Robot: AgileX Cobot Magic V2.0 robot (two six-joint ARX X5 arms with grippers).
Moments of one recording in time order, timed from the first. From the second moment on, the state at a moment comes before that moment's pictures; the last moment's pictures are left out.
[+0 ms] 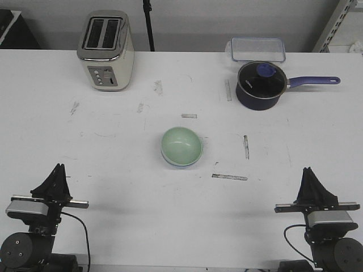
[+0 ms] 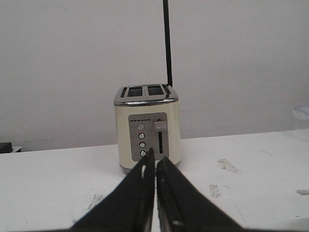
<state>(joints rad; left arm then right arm) -0.05 0.09 0.37 0.02 -0.01 0.06 0.08 0.16 0.50 -0.23 0.02 -0.02</state>
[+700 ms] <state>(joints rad) -0.06 0.01 0.06 0.11 -0.03 0.06 0.08 0.16 0.50 -0.23 0.02 -0.02</state>
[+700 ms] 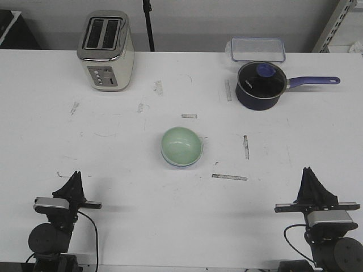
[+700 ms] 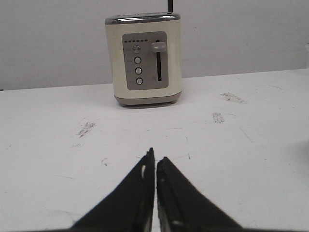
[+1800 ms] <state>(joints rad) -0.06 0.00 0.03 0.14 -0.05 0.06 0.08 0.16 0.50 -0.23 0.02 -0.02</state>
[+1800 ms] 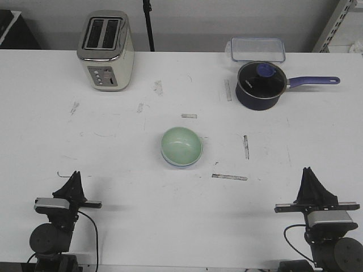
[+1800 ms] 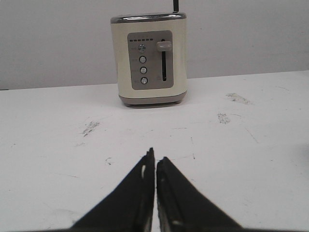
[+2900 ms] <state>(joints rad) -0.06 0.00 0.03 0.14 -0.05 0.06 0.08 0.12 0.47 -0.17 0.07 -0.03</state>
